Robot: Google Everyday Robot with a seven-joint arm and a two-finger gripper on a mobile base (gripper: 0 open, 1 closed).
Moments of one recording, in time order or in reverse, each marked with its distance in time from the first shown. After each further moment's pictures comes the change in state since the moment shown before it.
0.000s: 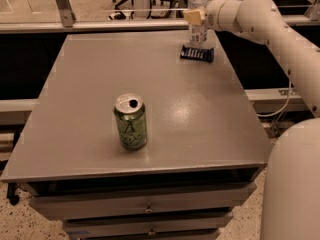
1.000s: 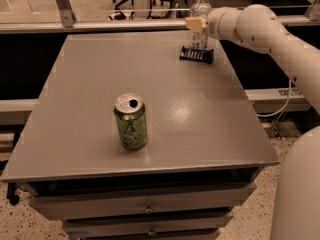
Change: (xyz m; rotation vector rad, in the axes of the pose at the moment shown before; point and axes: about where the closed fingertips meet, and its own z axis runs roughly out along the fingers) arm 0.030 0.008 -0.010 0.029 0.048 0.068
